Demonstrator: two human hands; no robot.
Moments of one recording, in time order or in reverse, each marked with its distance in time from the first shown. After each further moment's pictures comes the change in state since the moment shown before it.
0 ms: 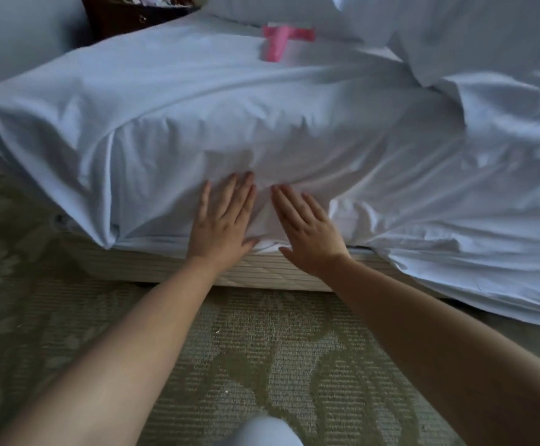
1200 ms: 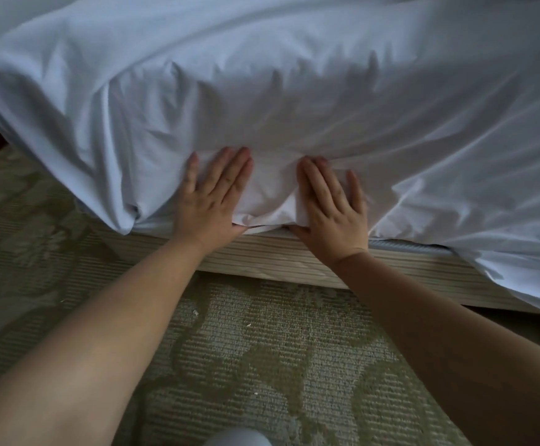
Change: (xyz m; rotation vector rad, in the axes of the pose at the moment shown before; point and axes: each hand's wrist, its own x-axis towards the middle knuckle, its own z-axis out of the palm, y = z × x) left_hand -0.019 -0.059 0.080 0.056 0.182 0.059; right_hand 0.025 -0.038 0.067 0.175 0.339 0.277
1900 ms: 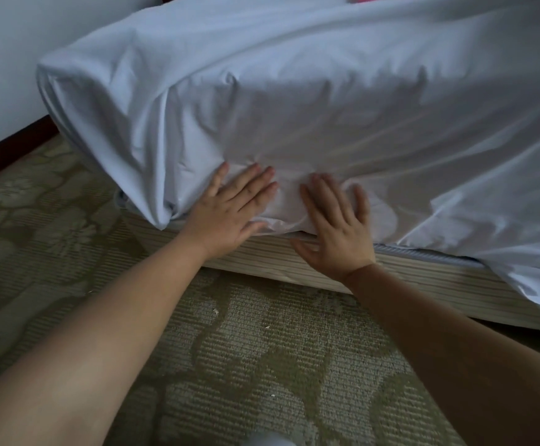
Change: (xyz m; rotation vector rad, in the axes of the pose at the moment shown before) left_hand -0.019 -0.031 -0.013 0.001 -0.073 0.186; right_hand 0.003 -0.033 -0.001 0.177 -0.031 -0.017
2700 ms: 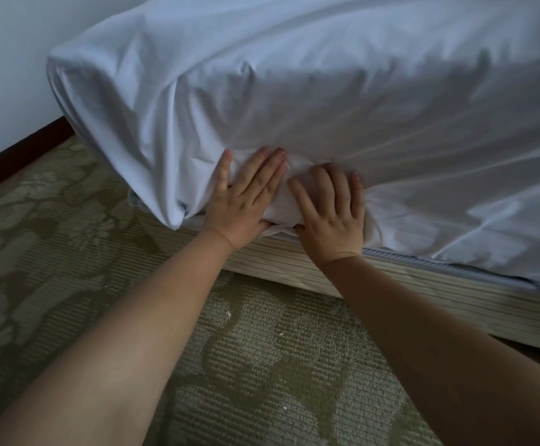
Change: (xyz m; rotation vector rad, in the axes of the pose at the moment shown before) left_hand 0.009 0.000 0.020 0.161 0.013 -0.148; right_hand 0.028 -0.028 0.038 -0.114 0.101 -0.008
